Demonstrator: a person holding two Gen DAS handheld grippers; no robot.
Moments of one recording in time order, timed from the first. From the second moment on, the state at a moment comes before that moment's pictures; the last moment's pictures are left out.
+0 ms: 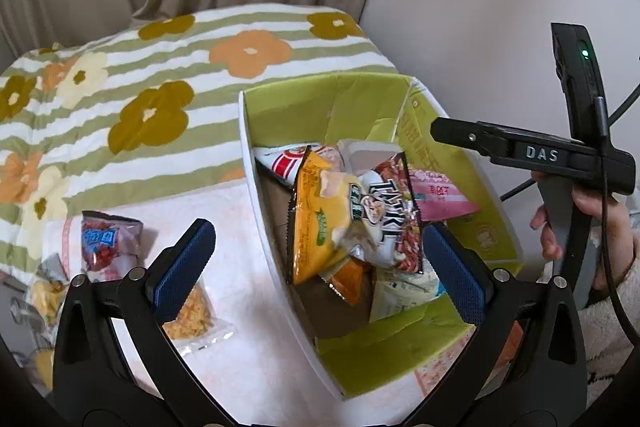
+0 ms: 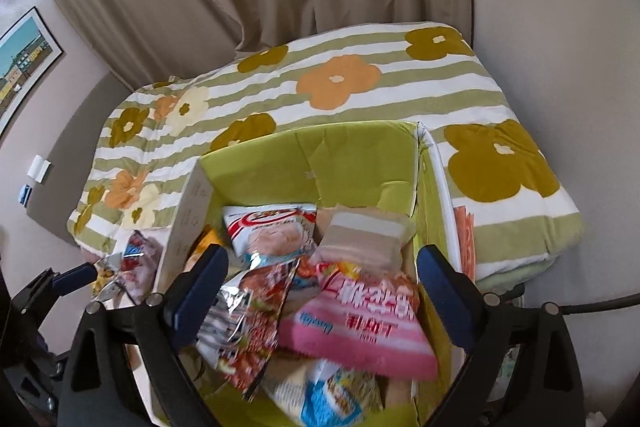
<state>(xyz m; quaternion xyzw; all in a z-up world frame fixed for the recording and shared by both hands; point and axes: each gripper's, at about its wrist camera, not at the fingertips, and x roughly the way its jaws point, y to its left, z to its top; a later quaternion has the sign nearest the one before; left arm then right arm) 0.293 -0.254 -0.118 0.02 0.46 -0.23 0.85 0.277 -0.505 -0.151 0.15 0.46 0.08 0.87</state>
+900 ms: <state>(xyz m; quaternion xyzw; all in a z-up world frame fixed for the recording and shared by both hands) 0.176 -0.097 -0.056 -0.04 0.39 -0.01 0.92 0.223 -0.351 -0.082 0.07 0.38 0.30 0.87</state>
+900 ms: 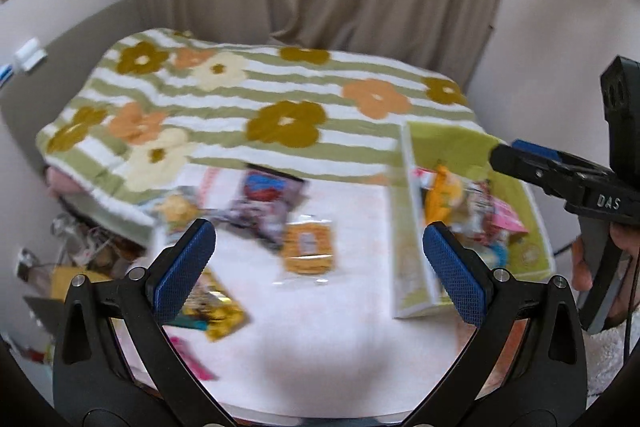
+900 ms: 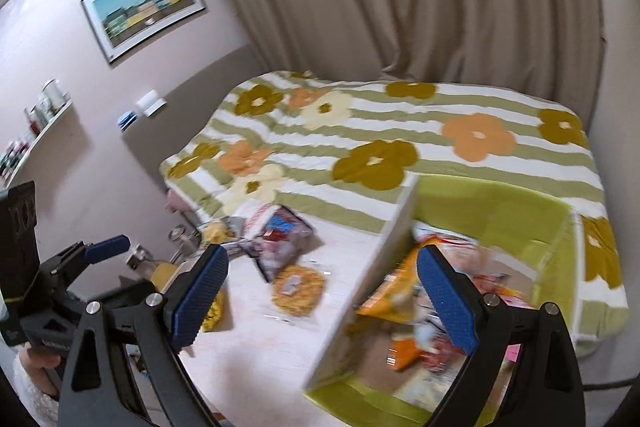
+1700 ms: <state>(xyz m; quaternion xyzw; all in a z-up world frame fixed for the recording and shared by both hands) 0.321 0.134 -0.211 -0.15 0.54 -0.01 0.83 0.312 -0.168 -0.198 0.15 0.51 0.20 0.82</state>
